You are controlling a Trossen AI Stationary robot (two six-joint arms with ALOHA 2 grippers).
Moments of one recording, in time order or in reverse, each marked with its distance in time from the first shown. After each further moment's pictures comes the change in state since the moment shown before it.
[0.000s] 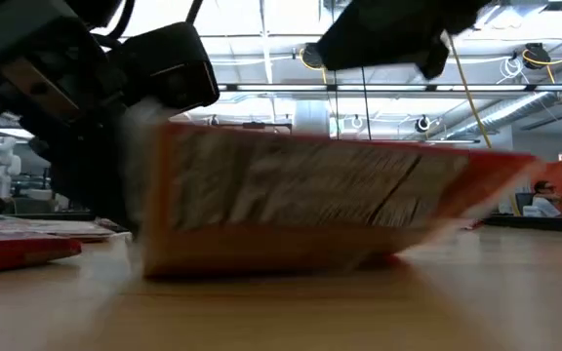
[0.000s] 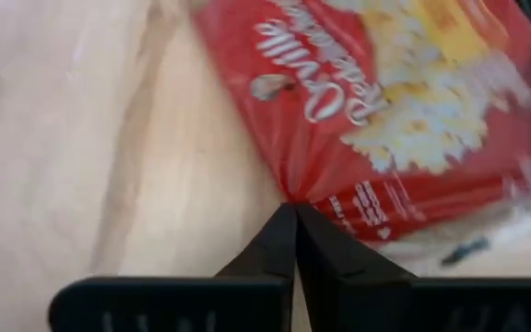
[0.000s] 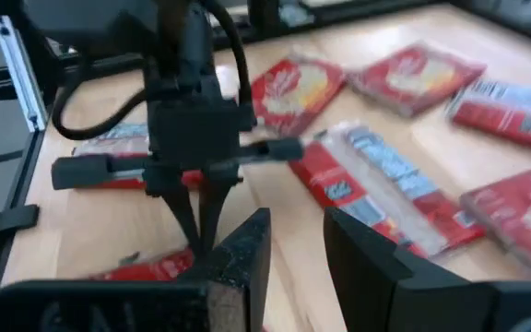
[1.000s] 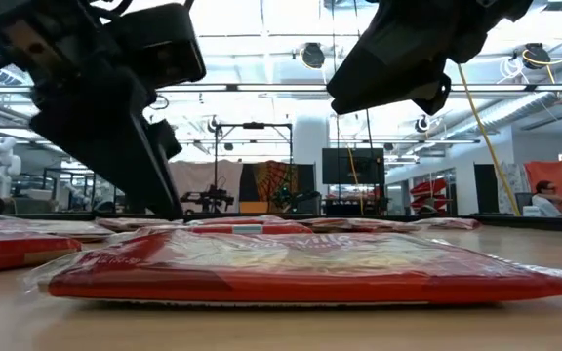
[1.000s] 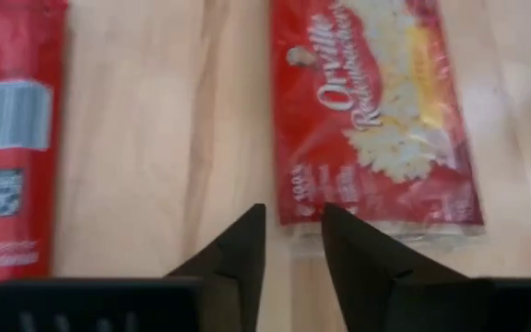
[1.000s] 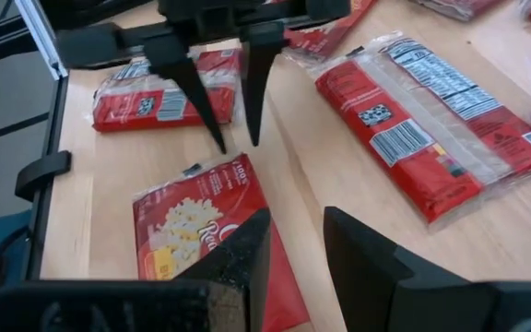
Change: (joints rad) left arm 0.031 -0.167 -0.001 -0.255 0.054 0.025; right arm -0.053 0.000 -0.009 -0.075 -0.244 0.117
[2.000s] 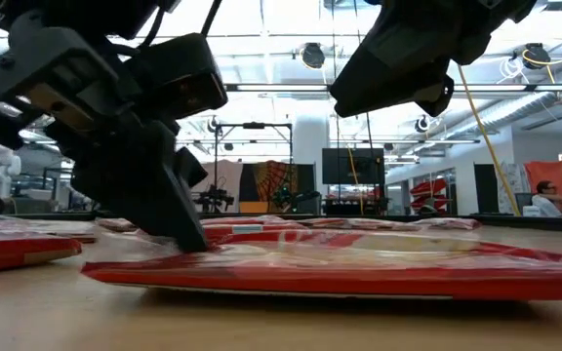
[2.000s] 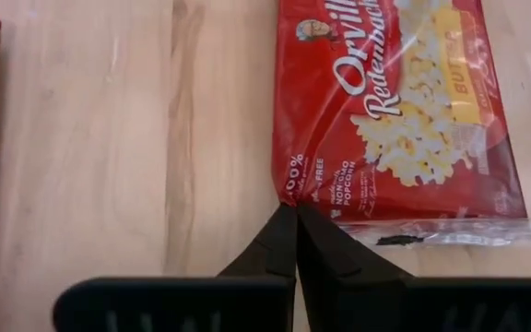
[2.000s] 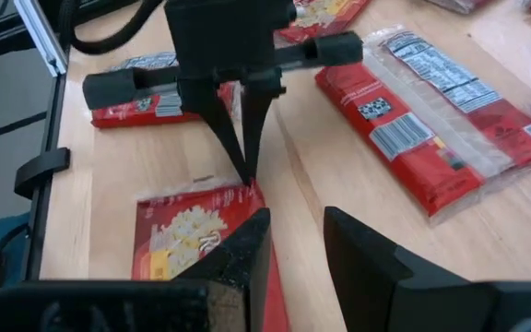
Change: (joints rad) left arm 0.029 0.114 -0.001 0.154 0.046 0.115; right arm 0.008 0.006 0.000 -0.008 -0.001 0.016
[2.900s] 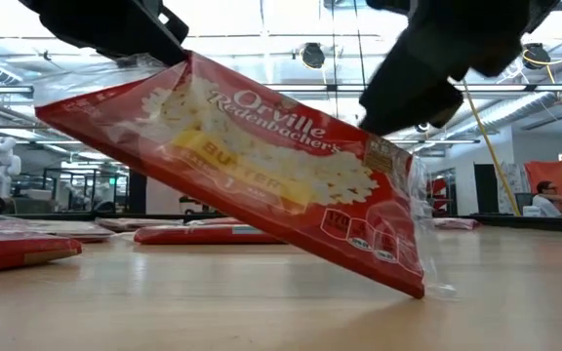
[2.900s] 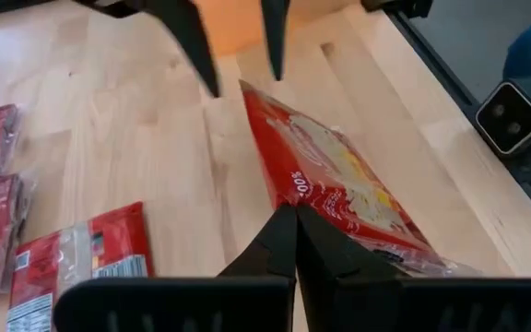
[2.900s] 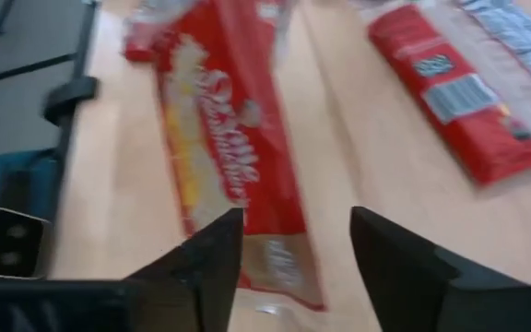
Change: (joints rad) left arm -0.108 -0.325 0.001 -0.144 -0.223 0.267; right arm 0.012 0.012 -0.023 0.008 -0.123 -0.086
